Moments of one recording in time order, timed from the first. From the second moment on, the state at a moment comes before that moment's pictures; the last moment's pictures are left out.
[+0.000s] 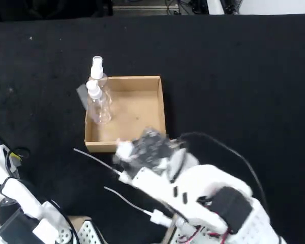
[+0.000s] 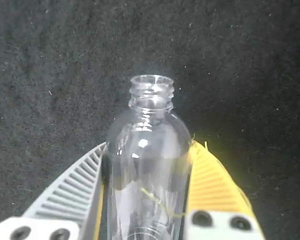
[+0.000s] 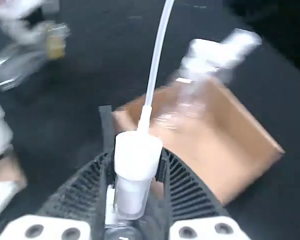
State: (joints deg) left arm -55.4 -24.2 46.8 56.7 -30.3; right arm -41.3 -71.2 41.3 74.1 11.2
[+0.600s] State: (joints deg) left arm -40.3 -52.4 52.5 54.5 -9.0; right arm 23.7 -40.4 45.7 60.8 11.2
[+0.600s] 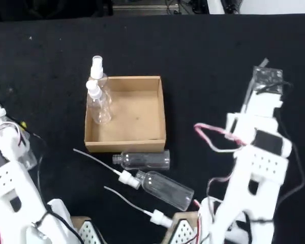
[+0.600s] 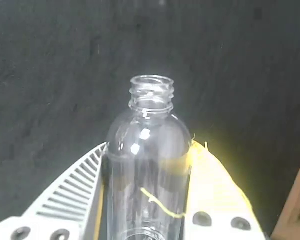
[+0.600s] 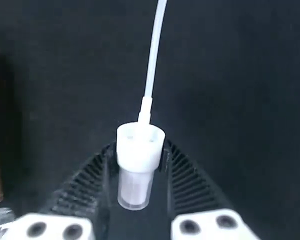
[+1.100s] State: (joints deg) left arm -33.2 -69.6 78.1 23.3 2.2; right arm 35.9 -7.5 40.6 54.5 -6.2
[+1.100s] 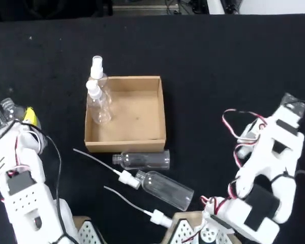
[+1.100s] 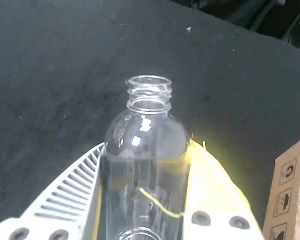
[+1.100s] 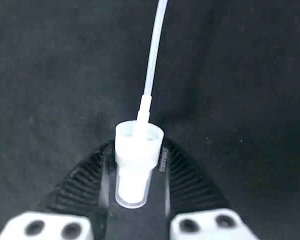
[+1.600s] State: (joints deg) left arm -36.0 -89.0 93.5 22.2 5.6; right arm 30.9 -5.3 23.4 79.3 29.1
